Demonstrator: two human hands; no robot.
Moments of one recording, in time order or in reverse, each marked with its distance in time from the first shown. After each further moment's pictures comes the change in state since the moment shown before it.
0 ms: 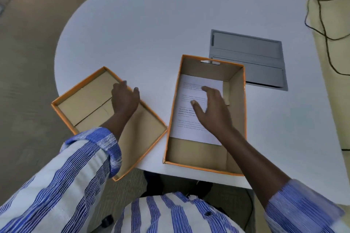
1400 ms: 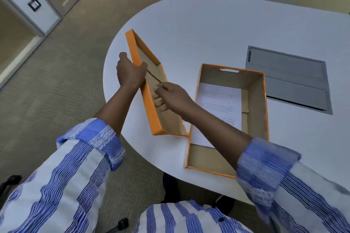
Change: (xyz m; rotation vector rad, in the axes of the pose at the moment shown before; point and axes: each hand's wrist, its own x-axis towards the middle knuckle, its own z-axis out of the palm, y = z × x) left_hand 0.057 0.023 -0.149 -0.294 0.213 -0.157; right_hand 0.049 -0.197 0.090 0.579 -0.584 0.096
